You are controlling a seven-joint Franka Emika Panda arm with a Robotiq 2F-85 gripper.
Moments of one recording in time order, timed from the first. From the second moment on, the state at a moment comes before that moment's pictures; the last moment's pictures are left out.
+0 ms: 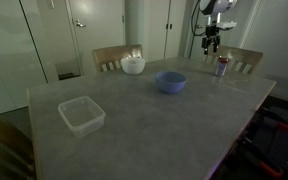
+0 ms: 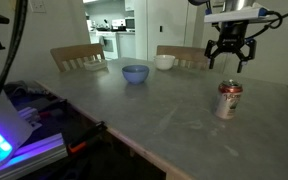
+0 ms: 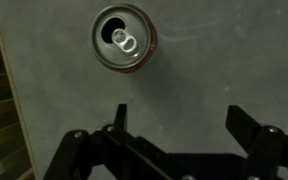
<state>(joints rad) -0.43 0.70 -0.15 -1.47 -0.05 2.04 -0.38</state>
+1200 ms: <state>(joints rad) -0.48 0.74 -0.21 -1.47 -0.06 1.95 -0.35</state>
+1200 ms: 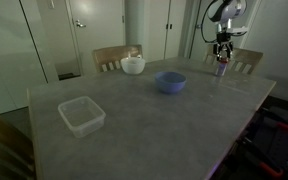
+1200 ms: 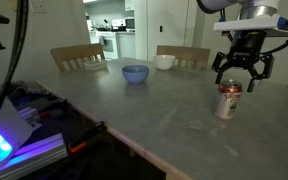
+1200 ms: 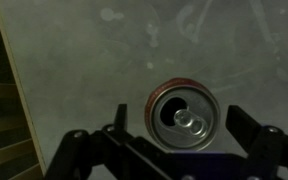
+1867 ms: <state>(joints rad) -0.48 0.74 -0.21 -1.47 -0.05 1.94 -0.32</state>
